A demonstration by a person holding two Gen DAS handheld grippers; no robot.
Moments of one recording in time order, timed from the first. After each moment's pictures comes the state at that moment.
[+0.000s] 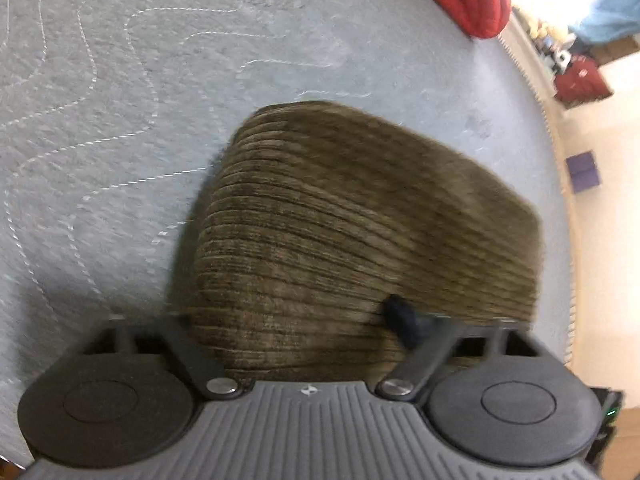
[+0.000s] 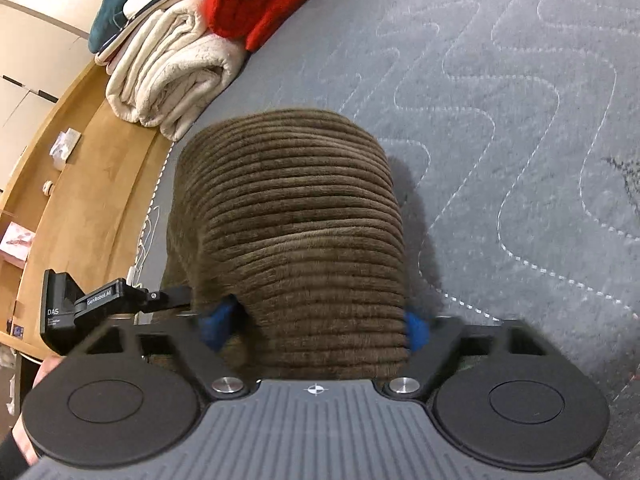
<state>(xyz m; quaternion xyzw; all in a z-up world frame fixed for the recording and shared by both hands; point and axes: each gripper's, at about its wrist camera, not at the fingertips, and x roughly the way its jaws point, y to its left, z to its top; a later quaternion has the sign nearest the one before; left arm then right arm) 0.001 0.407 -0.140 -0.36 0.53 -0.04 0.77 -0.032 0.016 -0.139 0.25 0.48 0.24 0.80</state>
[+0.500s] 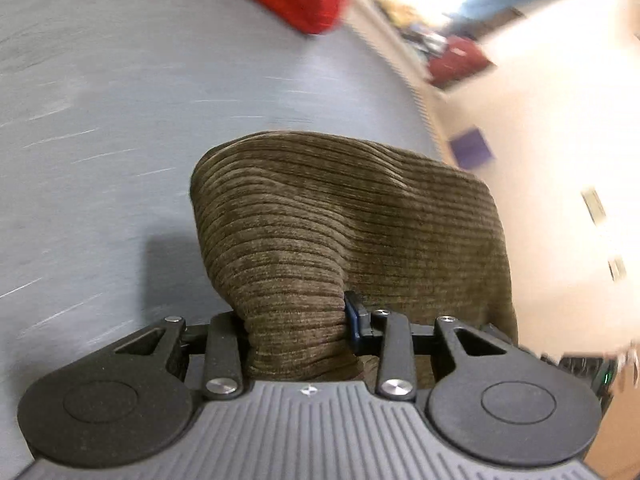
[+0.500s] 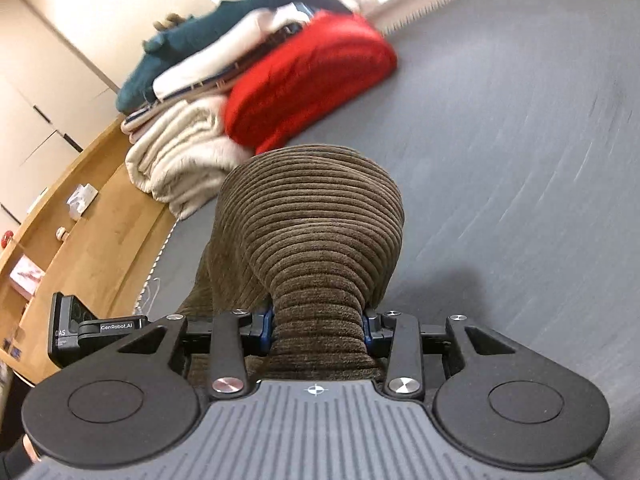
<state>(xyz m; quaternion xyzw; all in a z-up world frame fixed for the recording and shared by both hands) 0.046 0.257 -0.051 -0.34 0.43 -0.20 0.81 -0.011 -0.121 0.000 0.21 0.37 0.23 0.88</state>
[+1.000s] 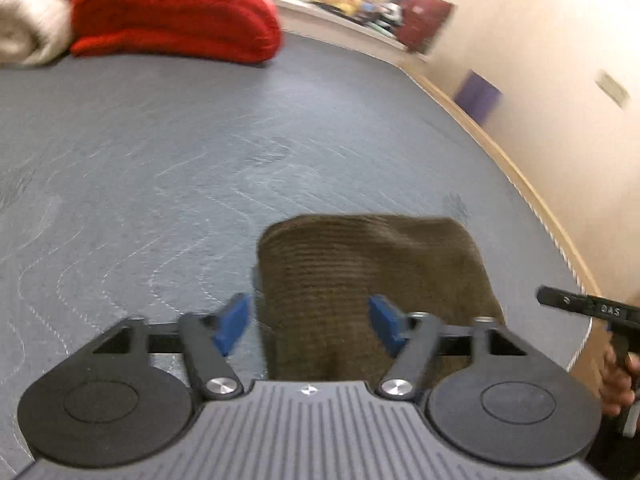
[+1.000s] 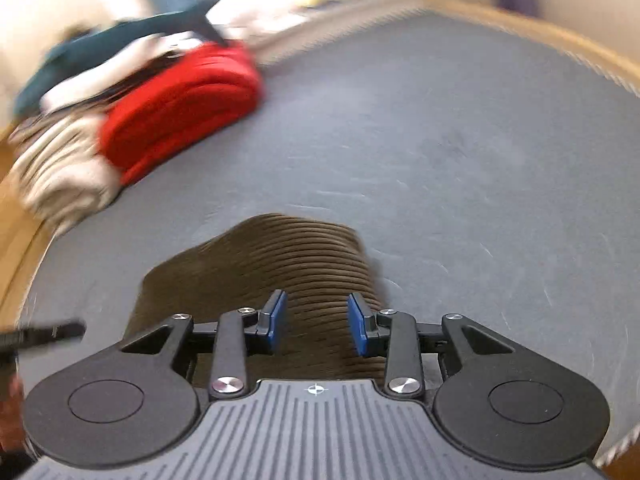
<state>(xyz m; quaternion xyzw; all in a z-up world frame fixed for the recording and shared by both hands) 0.026 0.175 -0.026 -0.14 0.39 -0.17 0.89 -0.017 -0.212 0.002 0.11 0.36 0.07 0.92</state>
